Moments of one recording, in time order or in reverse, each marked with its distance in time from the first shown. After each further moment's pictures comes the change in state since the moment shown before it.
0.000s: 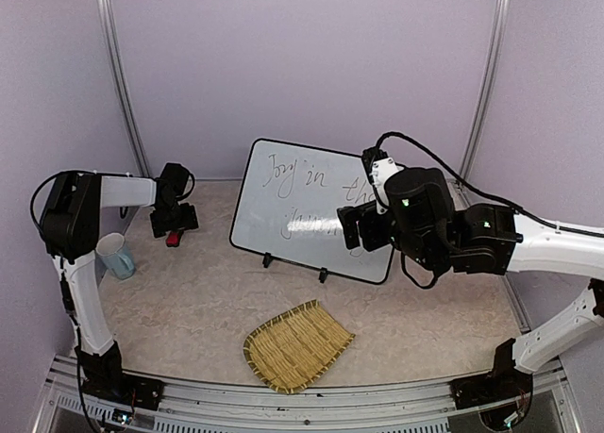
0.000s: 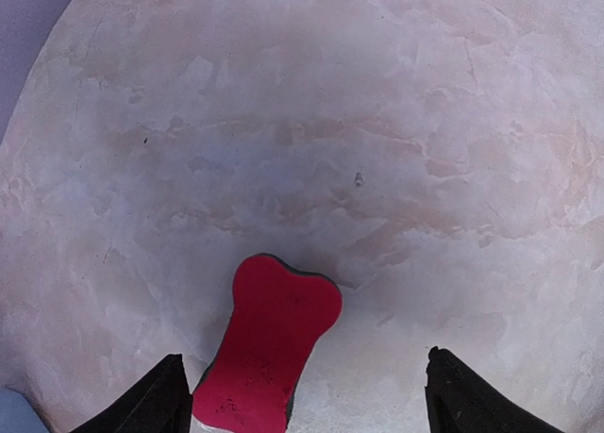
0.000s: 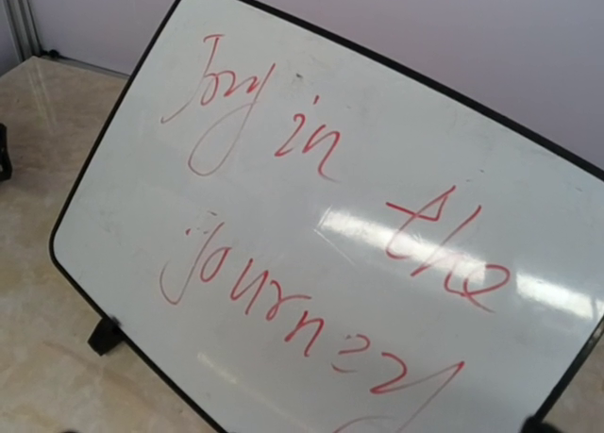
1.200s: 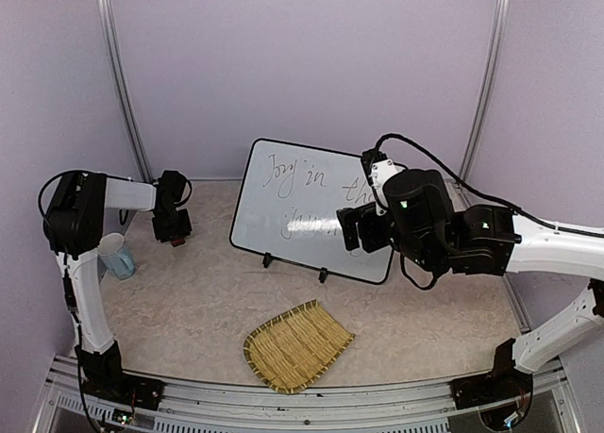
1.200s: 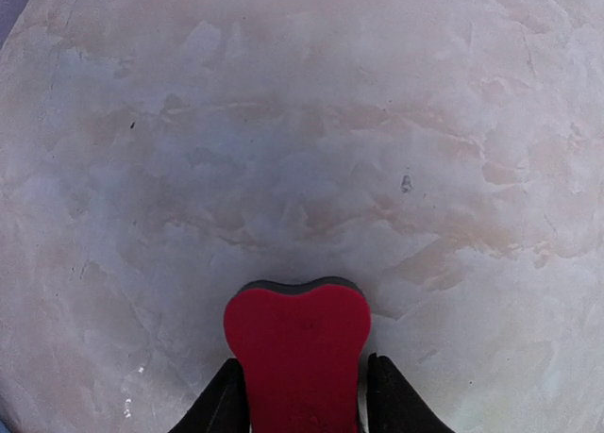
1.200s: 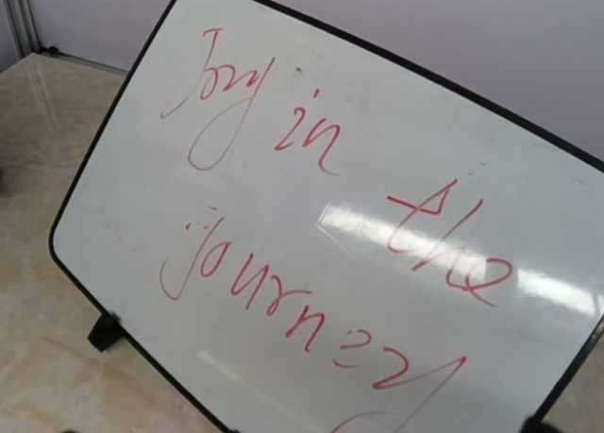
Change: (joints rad) left arm 0.039 0.055 -0.019 0.052 0.036 -0.008; right arm 0.000 -0.001 -0.008 -0.001 -0.002 0.008
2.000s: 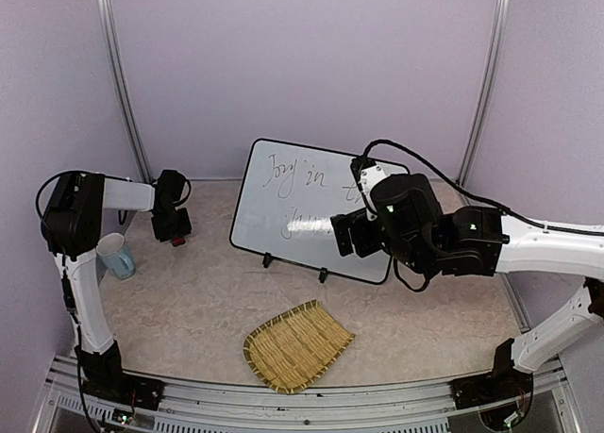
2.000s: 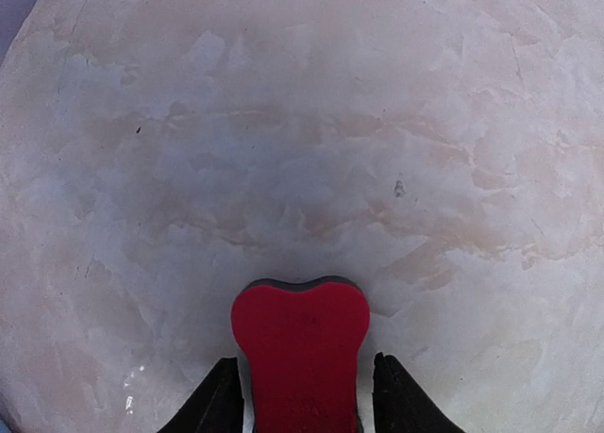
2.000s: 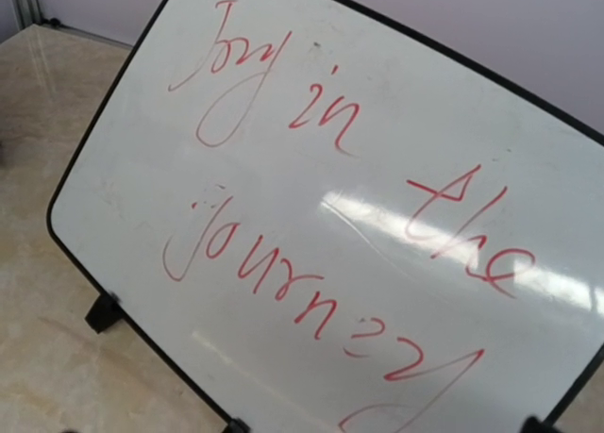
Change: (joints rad) left arm 0.000 -0.019 -0.019 0.027 0.004 -0.016; right arm -0.002 0.047 0.009 -0.002 -0.014 -0.011
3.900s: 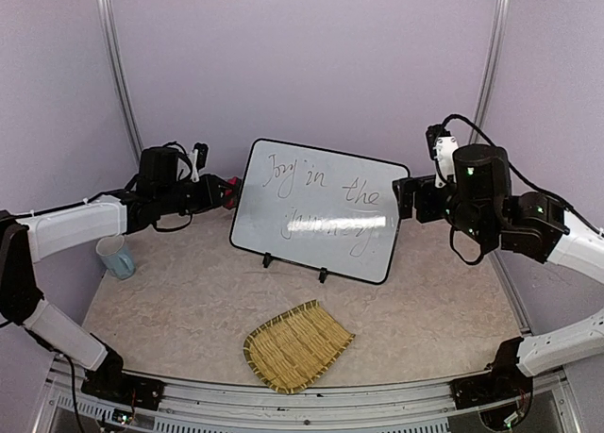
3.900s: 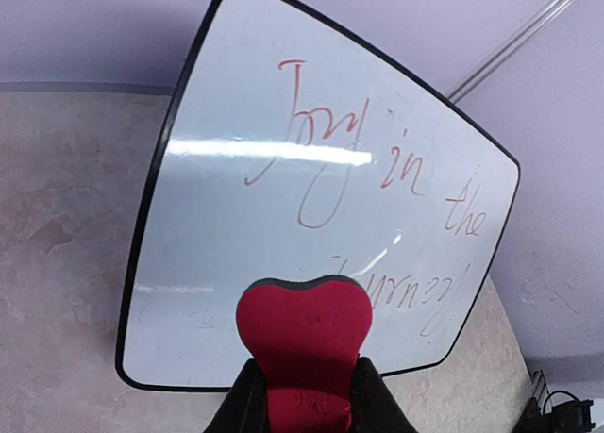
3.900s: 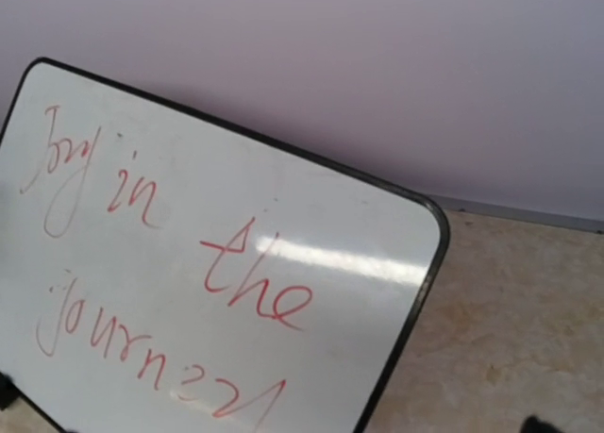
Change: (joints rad) left arm -0.276 -0.561 -0.306 0.414 0.521 -0.012; right arm -0.230 -0.274 -0.057 -0.080 -0.056 -0.030
